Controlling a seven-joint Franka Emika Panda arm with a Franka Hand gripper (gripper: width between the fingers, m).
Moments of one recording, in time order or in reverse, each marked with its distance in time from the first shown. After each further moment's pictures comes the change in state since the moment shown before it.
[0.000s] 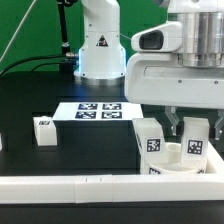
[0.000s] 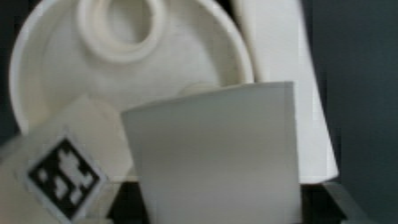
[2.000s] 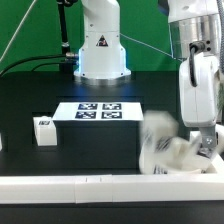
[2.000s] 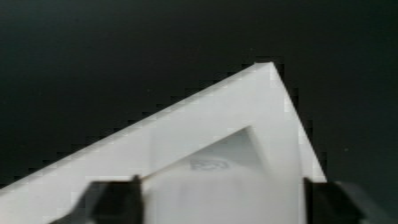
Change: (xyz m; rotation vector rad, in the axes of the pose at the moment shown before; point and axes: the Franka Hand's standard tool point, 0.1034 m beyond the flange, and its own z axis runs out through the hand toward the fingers) arm -0.008 -0.019 0.005 0.149 -0.071 1.531
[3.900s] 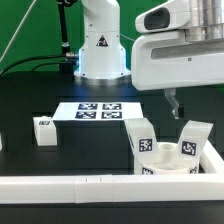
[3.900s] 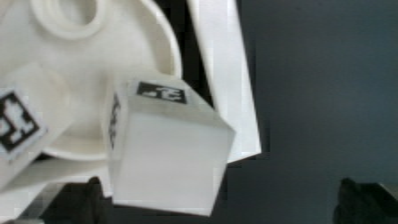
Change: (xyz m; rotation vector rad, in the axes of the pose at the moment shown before) arm 0.003 -0.008 -0.038 -0.087 -0.009 -1.870
